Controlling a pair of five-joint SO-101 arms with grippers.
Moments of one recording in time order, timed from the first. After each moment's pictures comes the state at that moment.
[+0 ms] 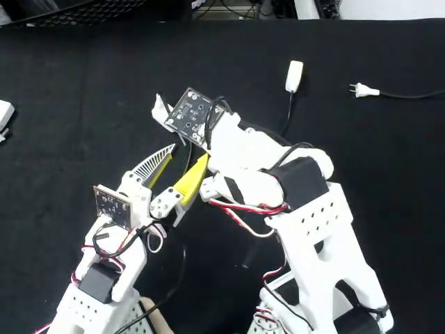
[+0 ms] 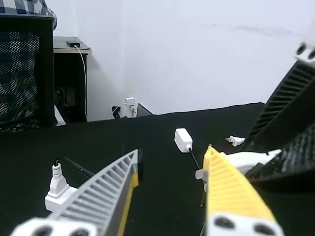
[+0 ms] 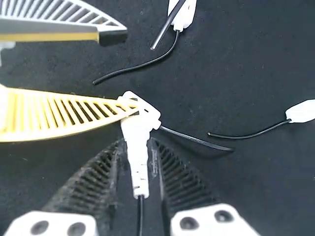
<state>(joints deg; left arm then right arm) 22.8 -104.0 96.5 16.5 5.4 -29.1 -34.0 12.3 89.5 27.9</state>
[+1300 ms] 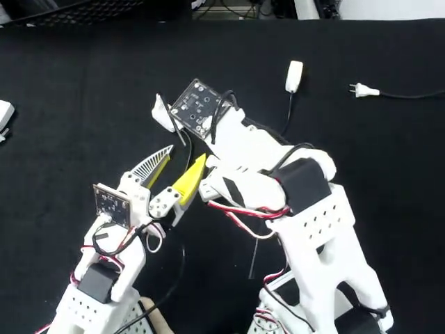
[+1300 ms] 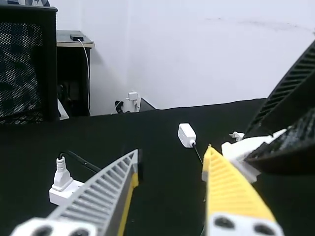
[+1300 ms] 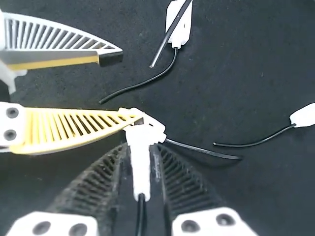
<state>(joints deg) 22.7 -104.1 96.5 18.6 5.4 -29.7 -34.0 9.5 89.5 22.6</state>
